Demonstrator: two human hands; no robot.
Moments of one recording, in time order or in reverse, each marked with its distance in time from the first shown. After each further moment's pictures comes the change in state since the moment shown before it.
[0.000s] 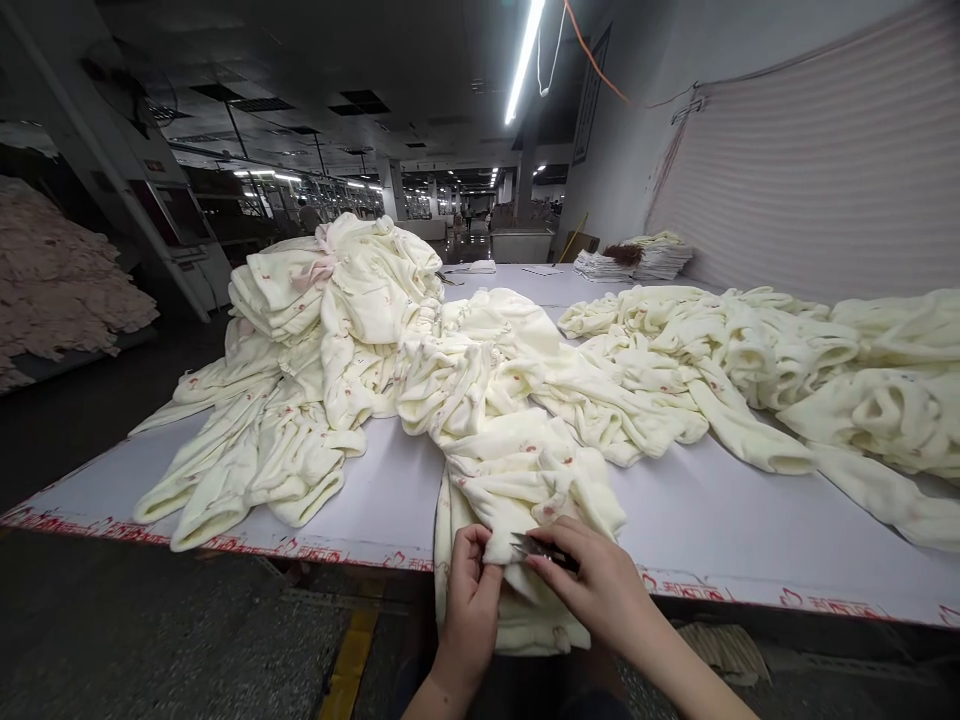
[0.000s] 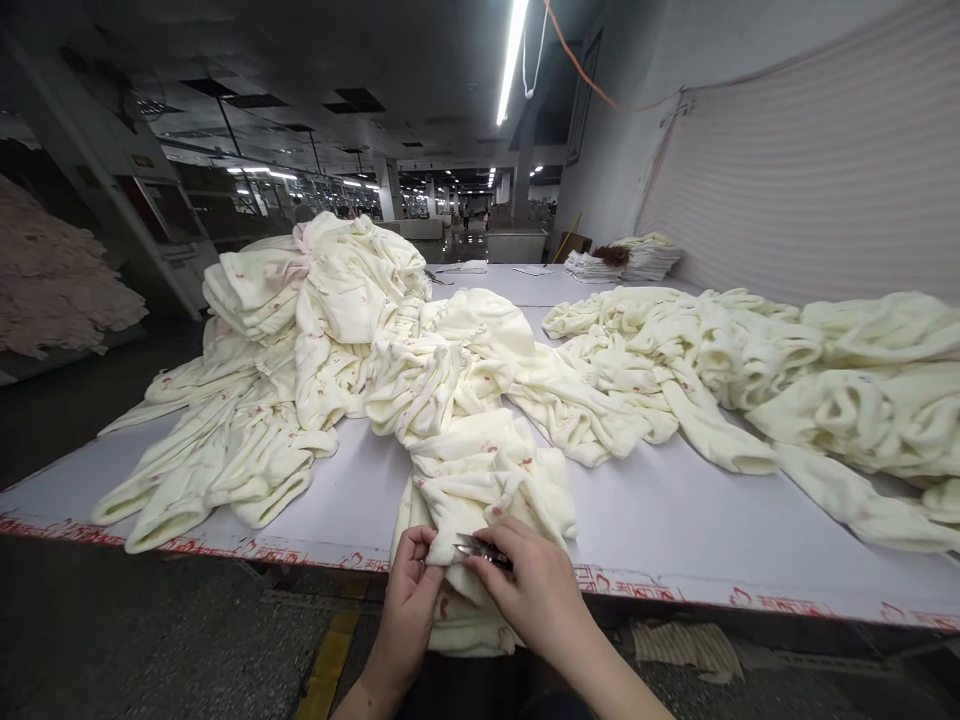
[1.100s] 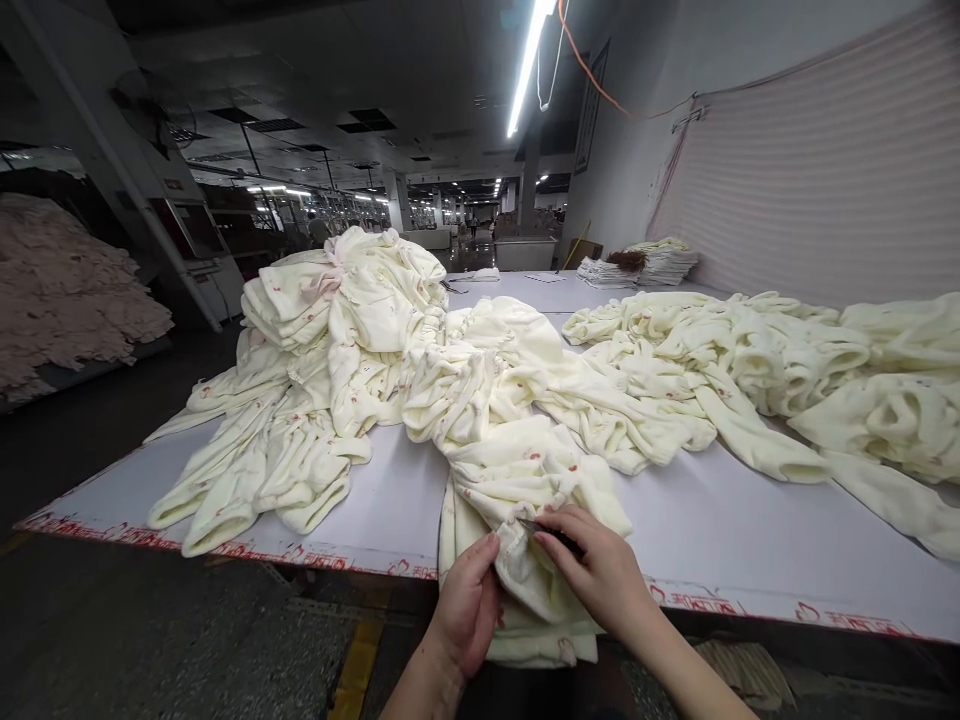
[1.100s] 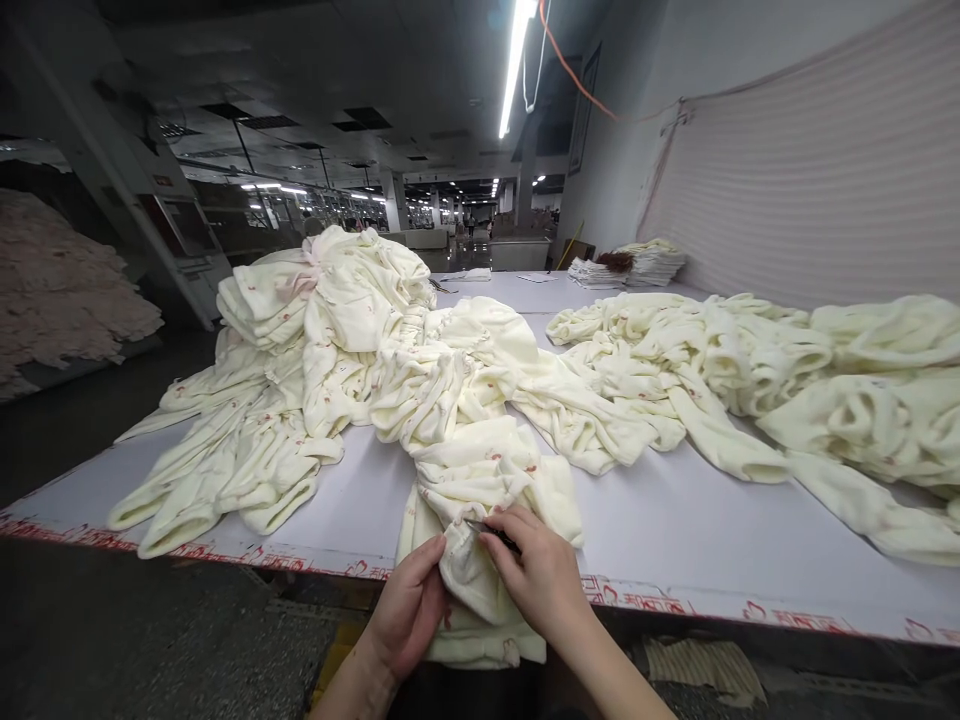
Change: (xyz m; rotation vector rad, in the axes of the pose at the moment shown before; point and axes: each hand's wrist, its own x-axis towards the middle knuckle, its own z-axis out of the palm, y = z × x) left_hand 0.018 0.007 -0.001 -0.529 -0.198 -0.329; right_hand 0.013 0.013 0.001 0.097 0.143 -0.039
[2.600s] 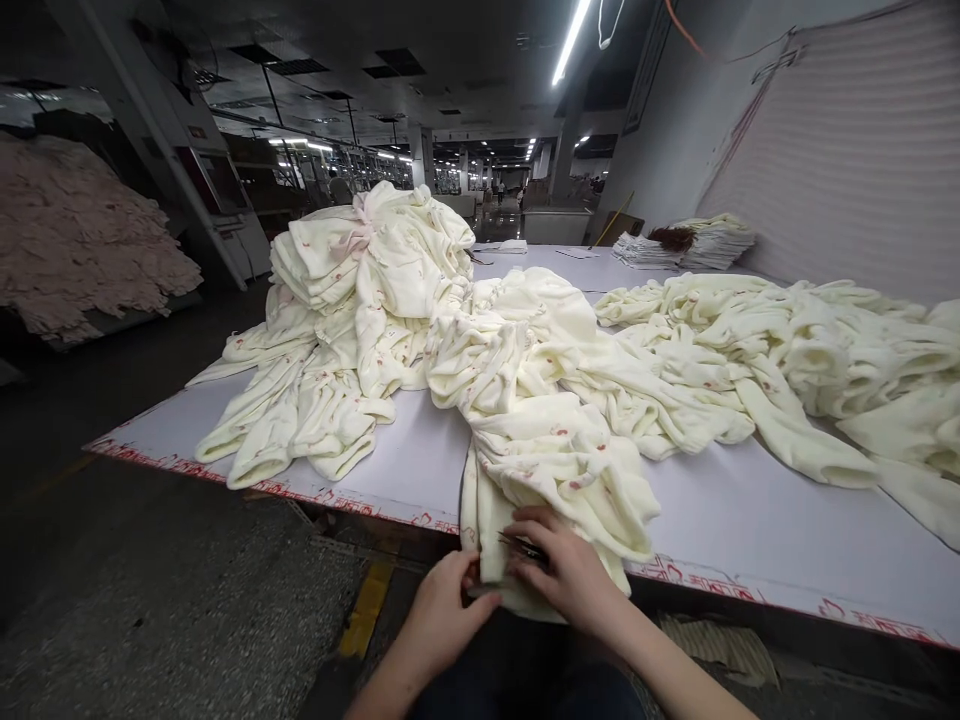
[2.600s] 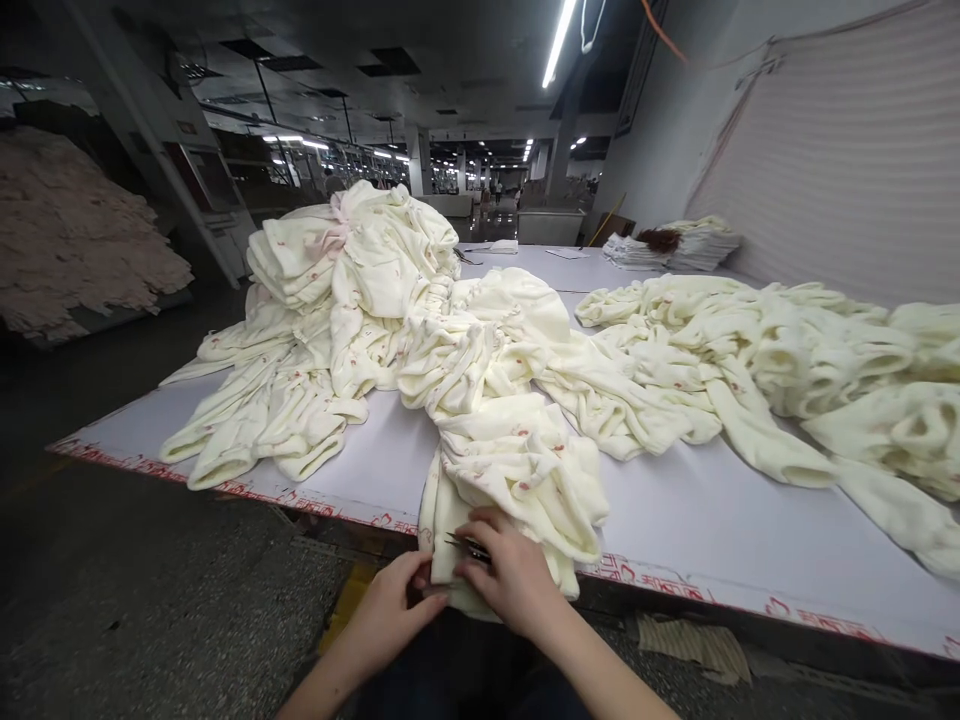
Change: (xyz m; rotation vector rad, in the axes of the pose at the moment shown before) left_hand -0.061 0.020 -0.067 1.247 0.239 0.173; right_hand -0.022 -0.017 0.051 -0.001 -0.332 -0.031
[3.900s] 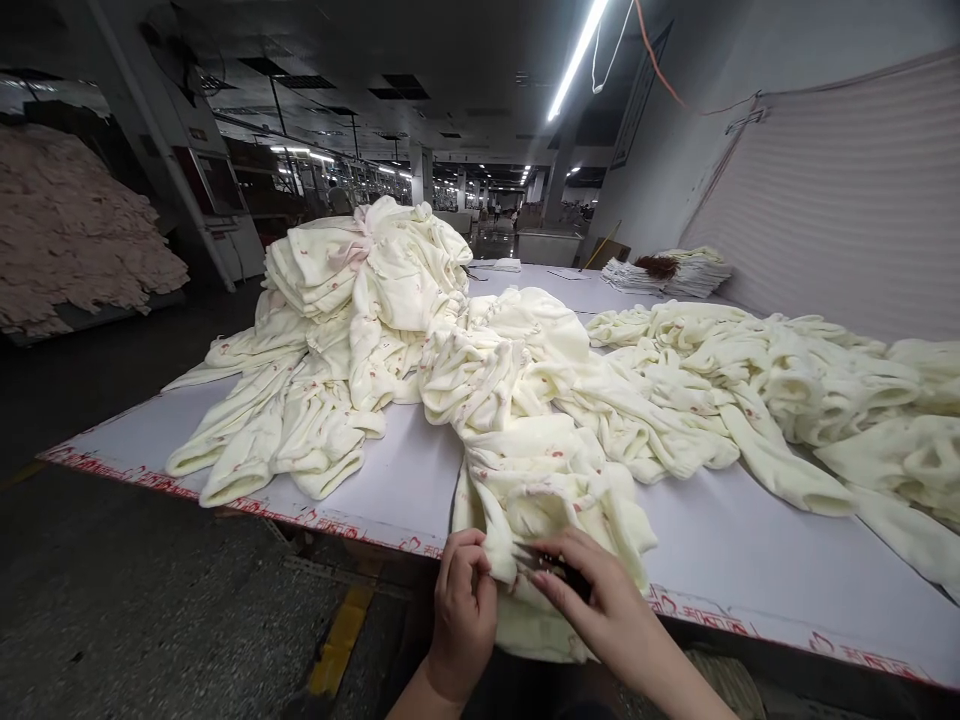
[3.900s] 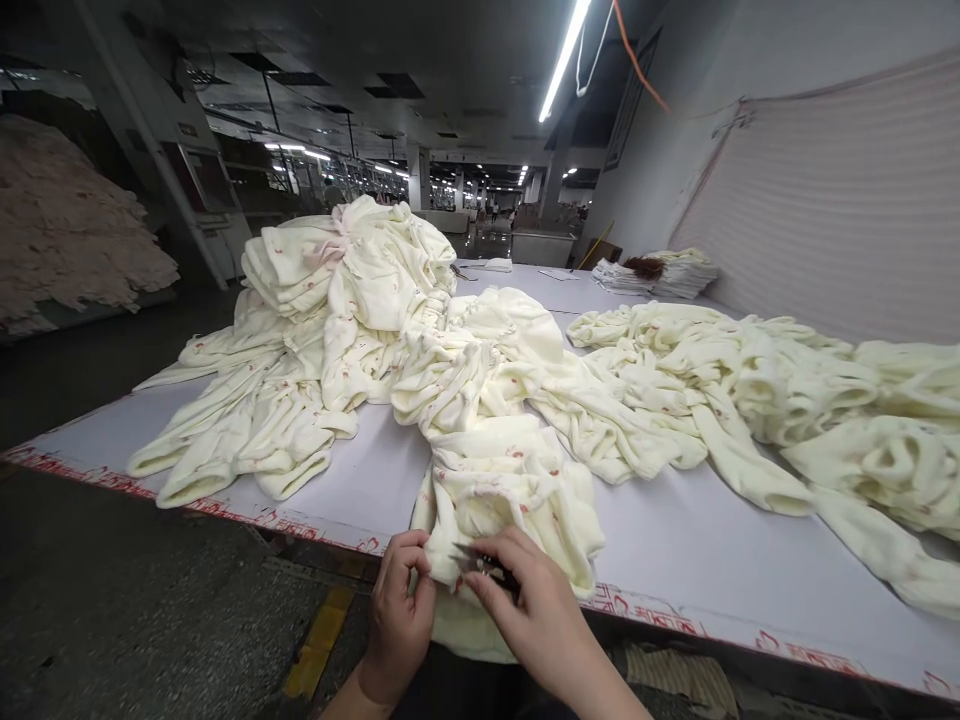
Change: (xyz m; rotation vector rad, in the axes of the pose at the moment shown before) left_hand 0.023 0.020 0.041 0.088 0.523 0.610; right_hand -0.009 -0.025 -0.050 0.159 0.051 0.042
